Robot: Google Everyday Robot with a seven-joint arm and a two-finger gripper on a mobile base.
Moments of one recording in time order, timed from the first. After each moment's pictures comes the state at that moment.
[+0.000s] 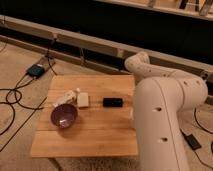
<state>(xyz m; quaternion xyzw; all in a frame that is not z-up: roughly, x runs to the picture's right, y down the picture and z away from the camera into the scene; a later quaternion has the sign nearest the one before) 0.255 0.048 0.881 -0.31 0.30 0.27 0.86</state>
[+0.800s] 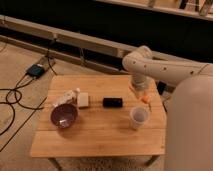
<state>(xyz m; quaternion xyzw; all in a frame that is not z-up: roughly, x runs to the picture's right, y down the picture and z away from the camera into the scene) 0.200 0.051 0.764 -0.23 0.24 0.38 0.86</state>
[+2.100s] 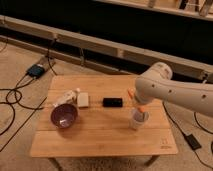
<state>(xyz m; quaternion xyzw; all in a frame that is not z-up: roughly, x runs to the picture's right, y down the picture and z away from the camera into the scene) 0.185 0.087 0.732 -0.17 0.08 0.46 0.87</state>
